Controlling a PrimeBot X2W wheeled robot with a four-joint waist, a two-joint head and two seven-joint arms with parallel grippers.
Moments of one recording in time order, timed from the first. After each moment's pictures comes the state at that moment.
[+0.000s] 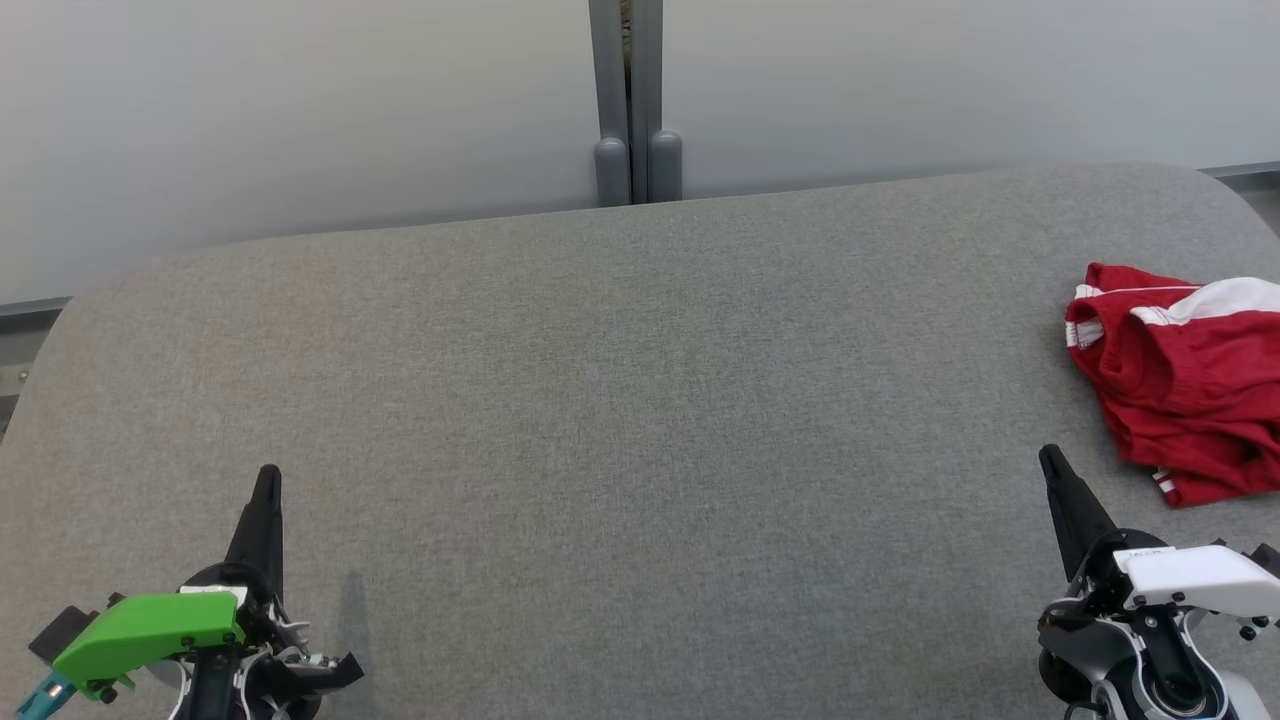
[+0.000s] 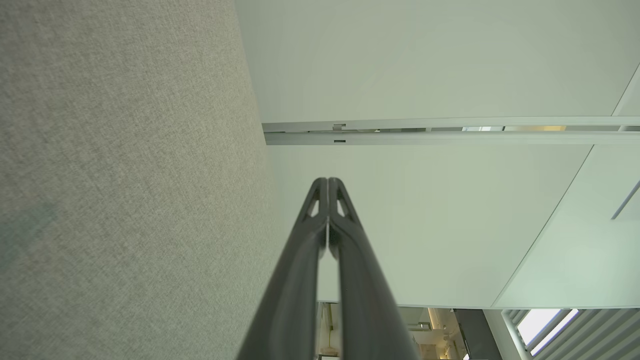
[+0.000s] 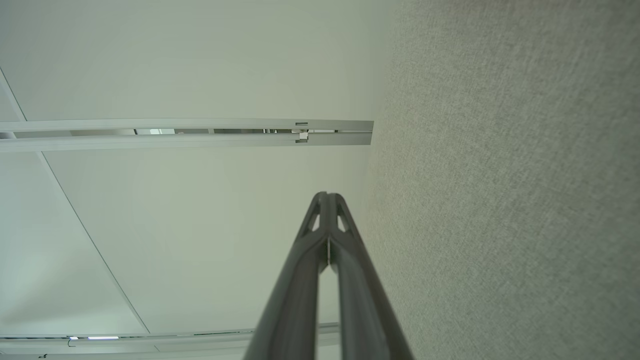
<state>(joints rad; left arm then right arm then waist) -0.10 0.05 0.11 0.25 -1.62 -0.13 0.11 -0.11 -0.05 -0.11 0.25 1.61 0.13 0.11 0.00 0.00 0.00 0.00</state>
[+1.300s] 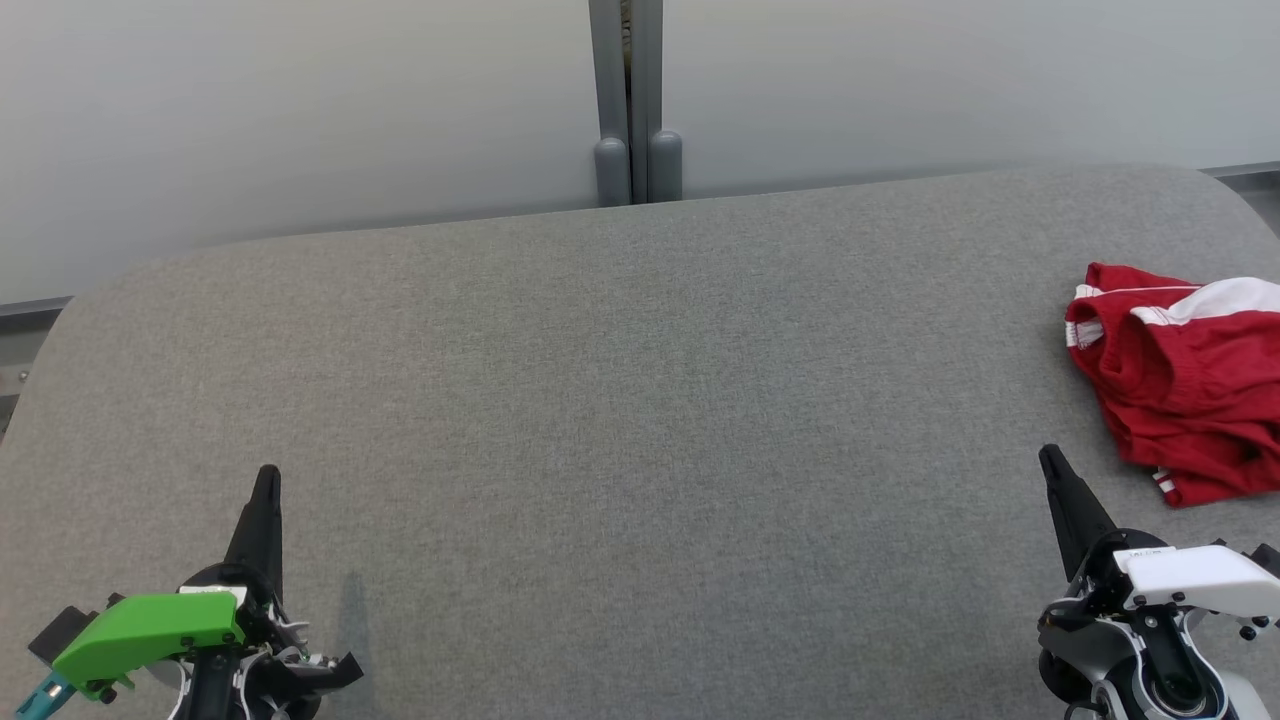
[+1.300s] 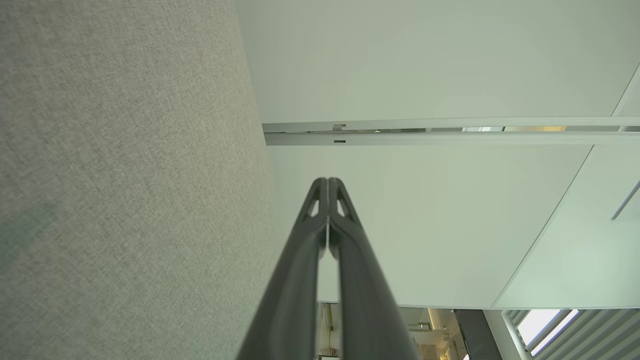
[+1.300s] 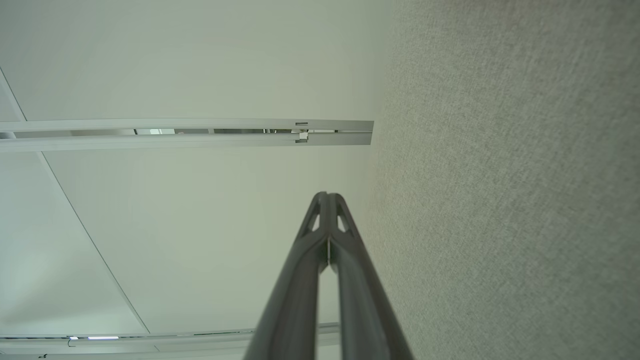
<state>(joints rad) -0.10 0.05 0.11 0.25 -1.62 -0.13 0.11 -0.11 -0.05 -0.11 0.25 1.61 0.13 0.11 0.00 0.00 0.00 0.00</state>
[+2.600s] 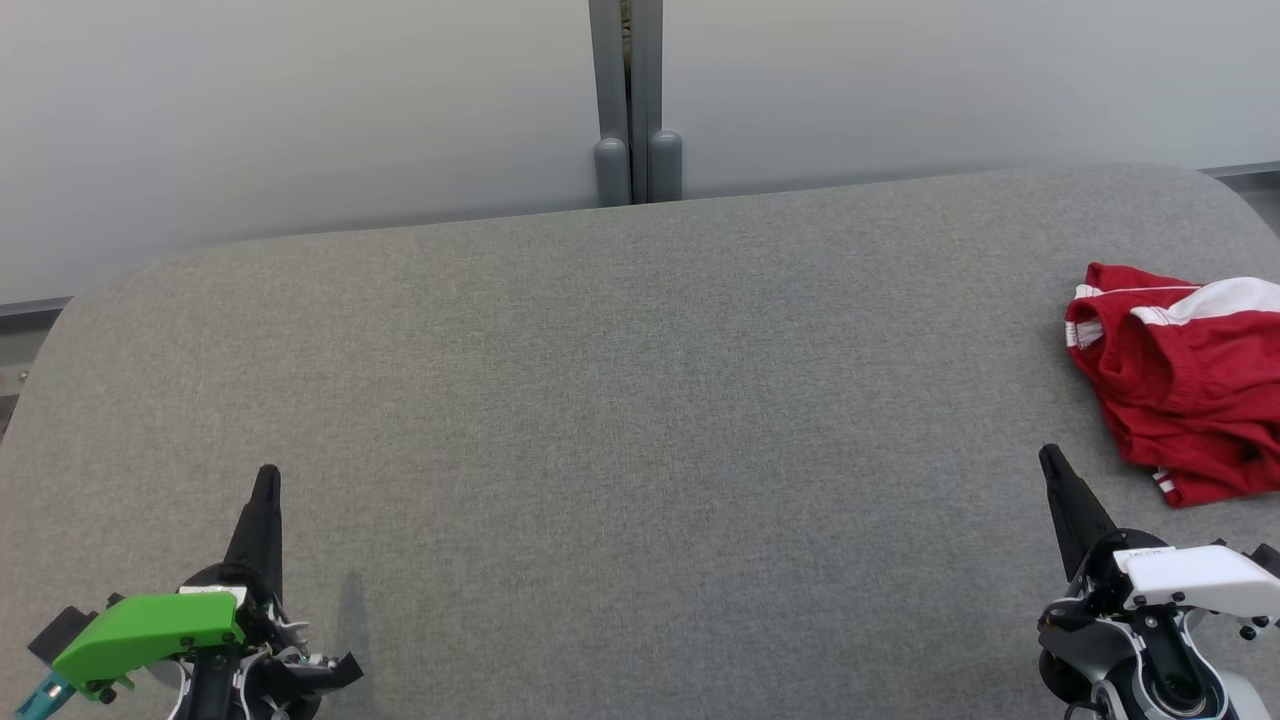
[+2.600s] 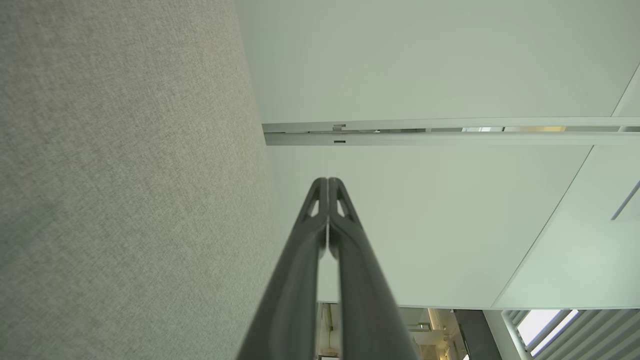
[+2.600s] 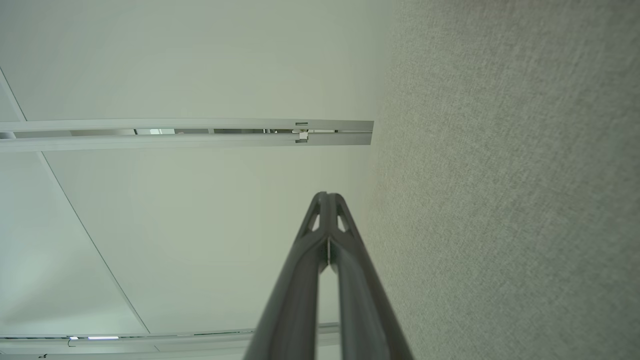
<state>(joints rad) -0.10 0.05 0.11 0.25 -1.62 -0.13 0.11 -0.11 -0.05 -0.11 0.25 1.61 0.13 0.11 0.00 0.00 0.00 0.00</state>
